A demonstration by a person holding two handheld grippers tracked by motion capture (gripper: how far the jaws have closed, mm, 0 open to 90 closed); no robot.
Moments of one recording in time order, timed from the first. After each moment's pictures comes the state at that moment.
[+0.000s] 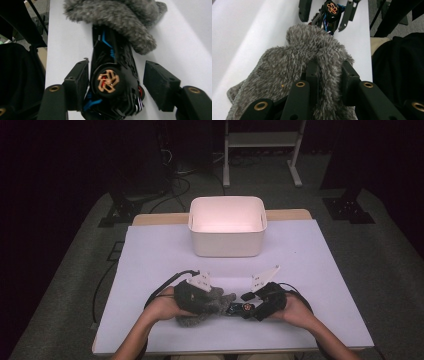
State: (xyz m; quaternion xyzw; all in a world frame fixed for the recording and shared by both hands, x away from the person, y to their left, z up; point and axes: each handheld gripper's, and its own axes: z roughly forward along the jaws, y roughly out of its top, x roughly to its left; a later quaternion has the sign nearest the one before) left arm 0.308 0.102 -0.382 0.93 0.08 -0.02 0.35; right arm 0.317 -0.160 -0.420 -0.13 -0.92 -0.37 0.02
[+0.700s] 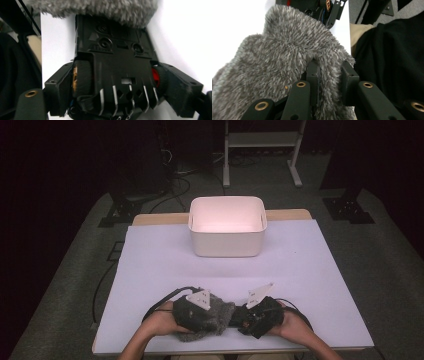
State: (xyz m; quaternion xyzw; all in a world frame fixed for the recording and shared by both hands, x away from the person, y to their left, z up) left arm 0.280 0.104 -0.407 0.94 0.05 -0.07 0.33; right arm 0.289 -0.149 -0.451 -0.14 -0.93 -0.34 0.00
